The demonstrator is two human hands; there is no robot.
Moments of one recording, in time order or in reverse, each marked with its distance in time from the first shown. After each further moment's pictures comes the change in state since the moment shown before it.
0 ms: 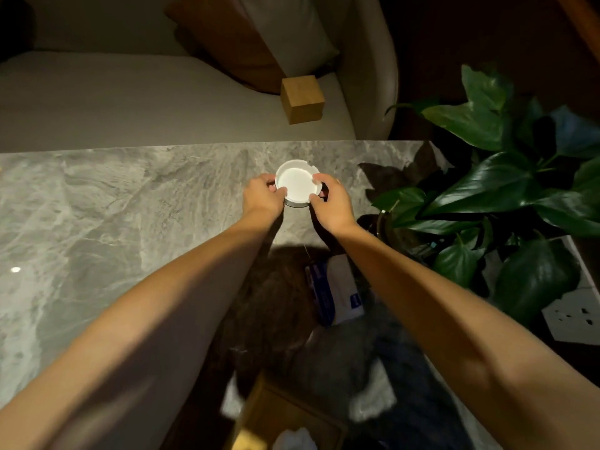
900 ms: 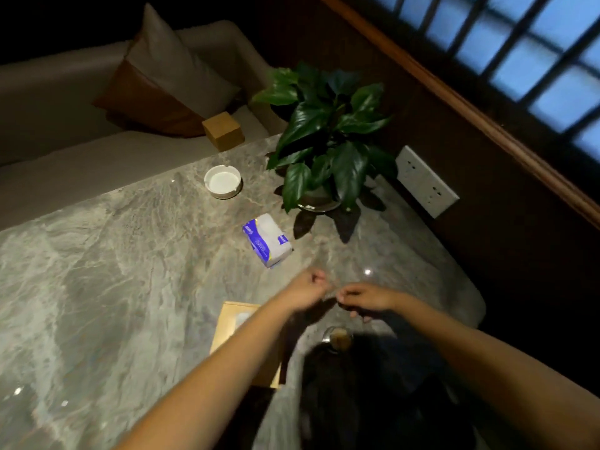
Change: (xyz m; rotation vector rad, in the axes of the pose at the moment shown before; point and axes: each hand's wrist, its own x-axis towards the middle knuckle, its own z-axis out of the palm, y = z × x) left_hand -0.302 -0.023 0.058 0.110 -0.830 0.015; right_hand -0.296 0.150 -0.131 0.113 -0.604 0.469
